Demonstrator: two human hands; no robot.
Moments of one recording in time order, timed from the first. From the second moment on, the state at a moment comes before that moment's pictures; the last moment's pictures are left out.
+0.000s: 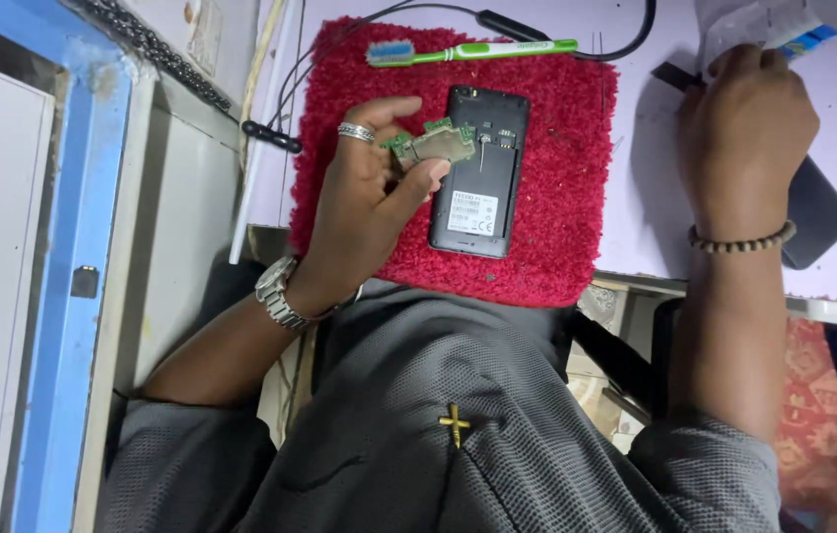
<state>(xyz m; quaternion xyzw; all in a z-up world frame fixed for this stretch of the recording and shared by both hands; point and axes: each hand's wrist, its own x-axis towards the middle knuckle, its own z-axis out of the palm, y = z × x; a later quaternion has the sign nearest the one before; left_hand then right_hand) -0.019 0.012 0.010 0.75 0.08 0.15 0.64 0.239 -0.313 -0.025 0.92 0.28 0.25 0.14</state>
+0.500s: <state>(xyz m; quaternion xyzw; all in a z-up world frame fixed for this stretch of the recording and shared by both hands) -0.019 0.011 0.029 0.75 0.10 0.10 0.64 0.239 -0.311 -0.028 0.92 0.30 0.24 0.09</state>
